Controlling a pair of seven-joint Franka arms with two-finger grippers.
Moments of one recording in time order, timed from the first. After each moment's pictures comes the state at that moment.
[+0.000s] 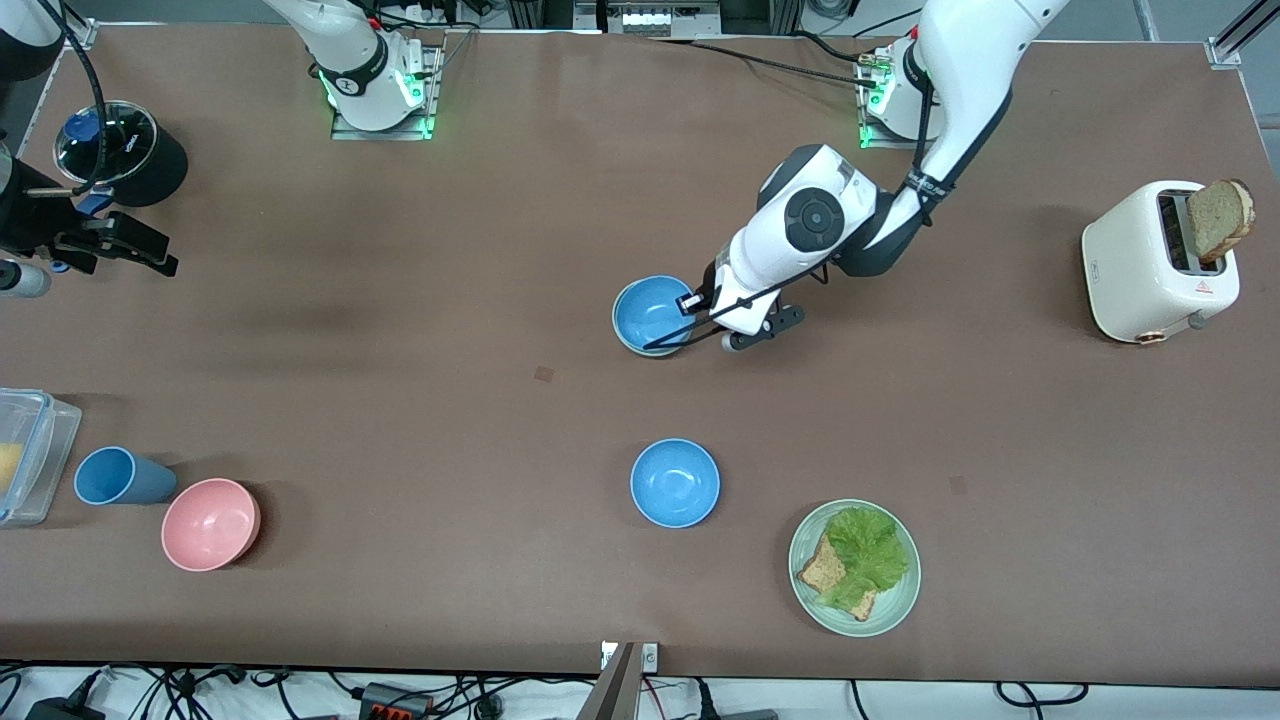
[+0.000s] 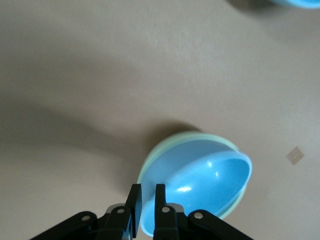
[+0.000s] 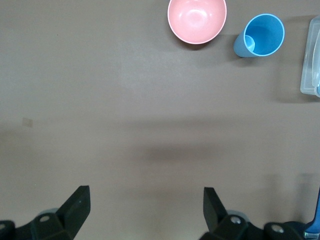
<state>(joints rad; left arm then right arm) -0.06 0.50 -0.62 -1.95 -0.07 2.43 -1.08 -0.02 0.01 -0.03 -1.69 0.02 1.68 -0.03</state>
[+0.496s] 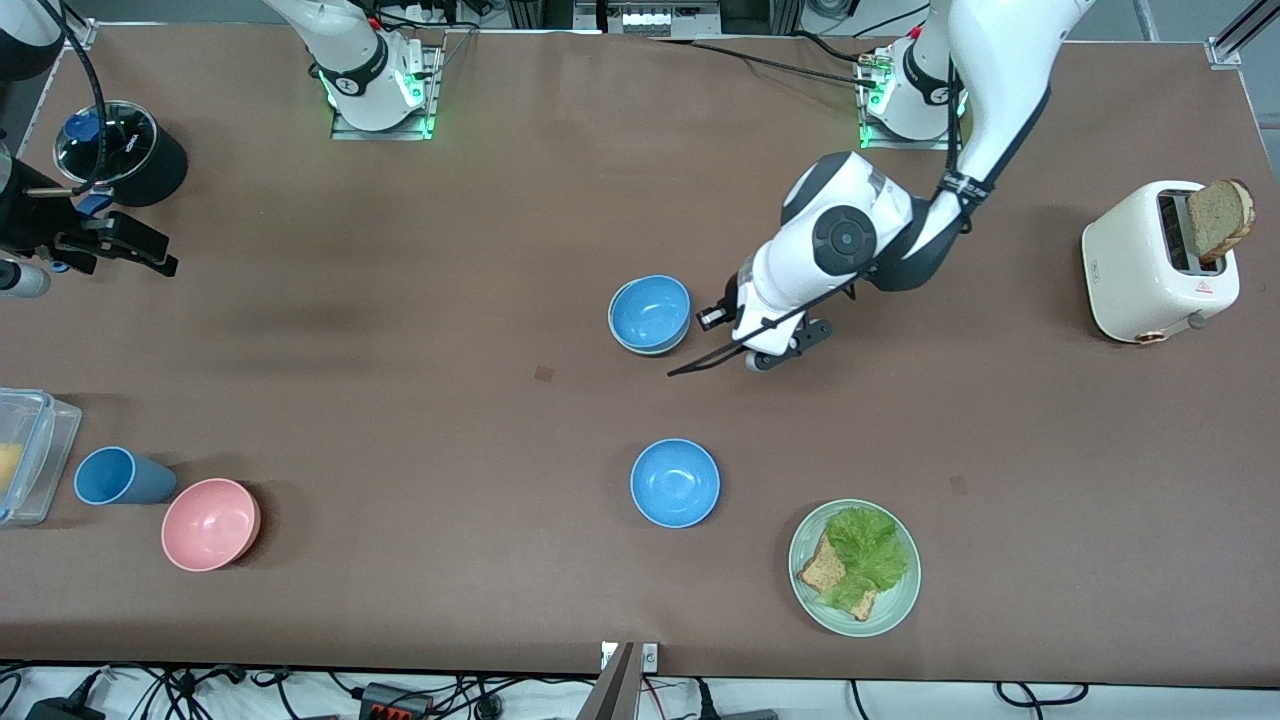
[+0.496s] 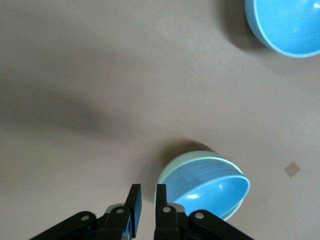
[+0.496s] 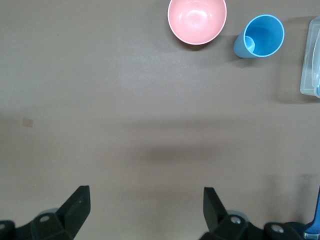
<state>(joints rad) 0.01 0.49 -0.62 -1.84 -0.06 2.24 -1.03 -0.02 0.01 -0.03 -1.69 0.02 1.68 -0.03</state>
